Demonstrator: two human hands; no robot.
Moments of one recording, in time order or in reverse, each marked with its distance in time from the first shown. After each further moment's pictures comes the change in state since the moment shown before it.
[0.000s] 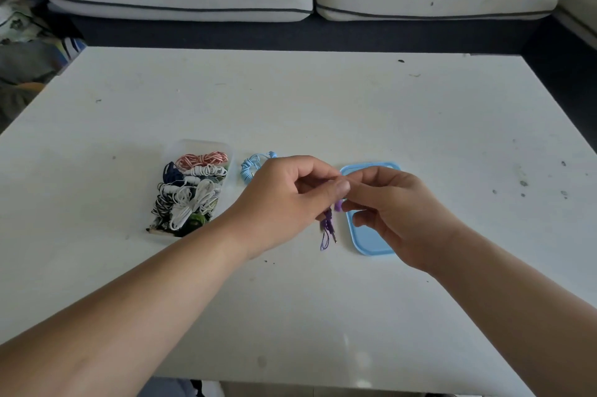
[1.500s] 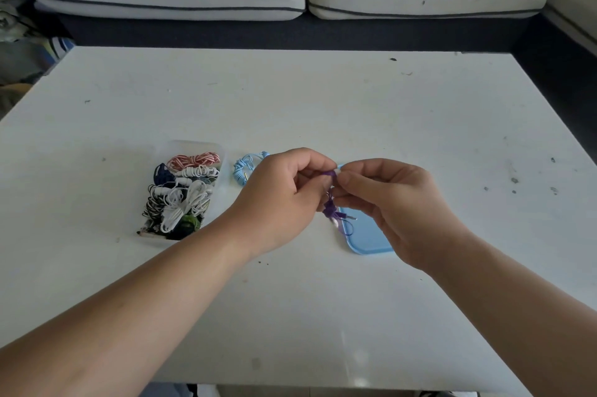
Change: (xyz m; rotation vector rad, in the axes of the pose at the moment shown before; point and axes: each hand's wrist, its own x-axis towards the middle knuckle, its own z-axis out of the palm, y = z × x) left_hand 0.008 -0.005 0.007 0.050 0.044 0.088; right_hand -0.007 -0.005 0.000 0.109 0.077 -0.125
